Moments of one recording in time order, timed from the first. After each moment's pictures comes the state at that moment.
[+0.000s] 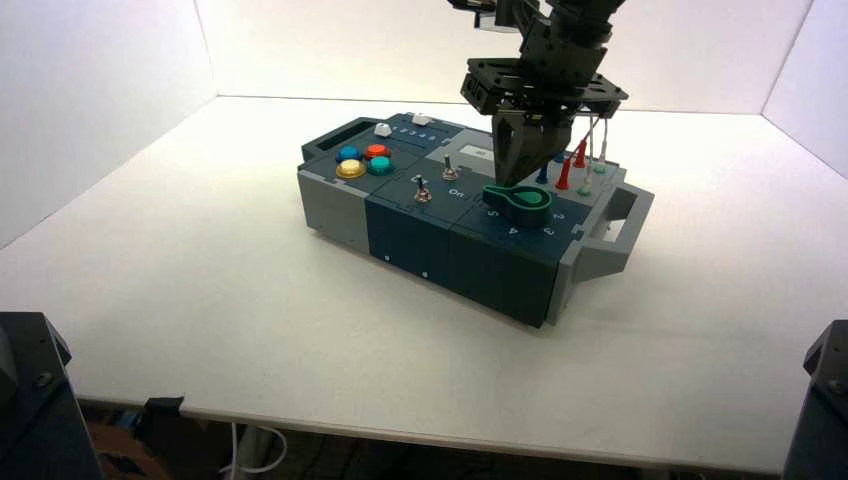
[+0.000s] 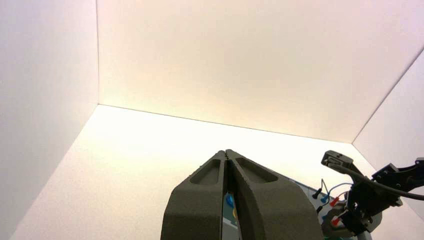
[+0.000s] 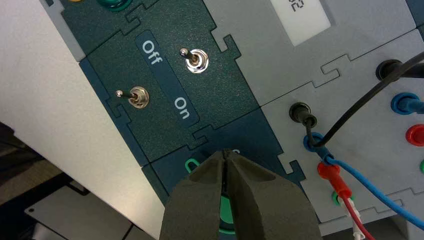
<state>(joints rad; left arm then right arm) -0.20 -1.60 1.16 -0.07 0.61 -0.19 0.58 0.04 0.72 0.25 0.59 -0.05</state>
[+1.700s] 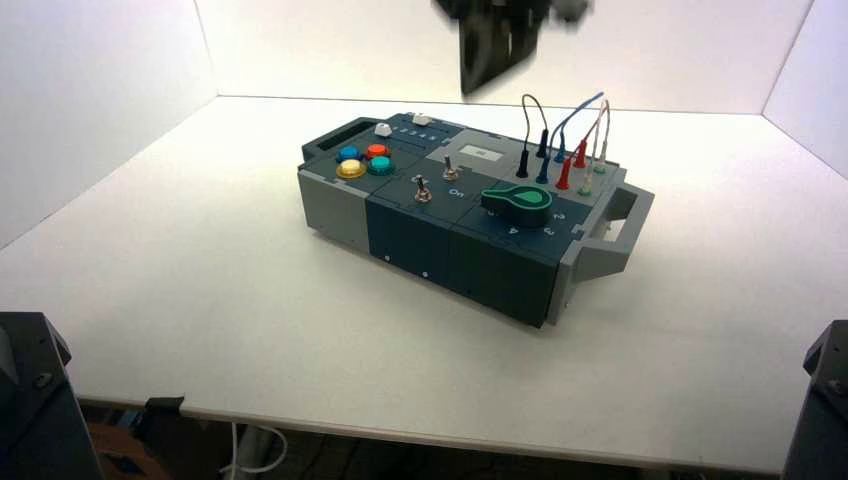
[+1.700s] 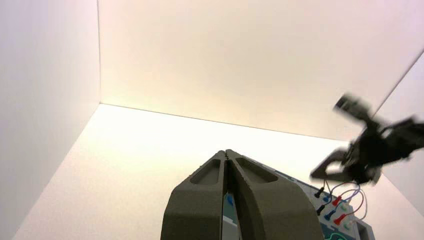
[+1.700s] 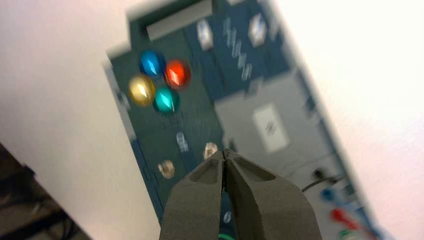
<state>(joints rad) -0.20 -1.60 1.16 -0.06 0.61 -0.19 0.60 -0.09 0.54 0.11 0.56 -0.06</state>
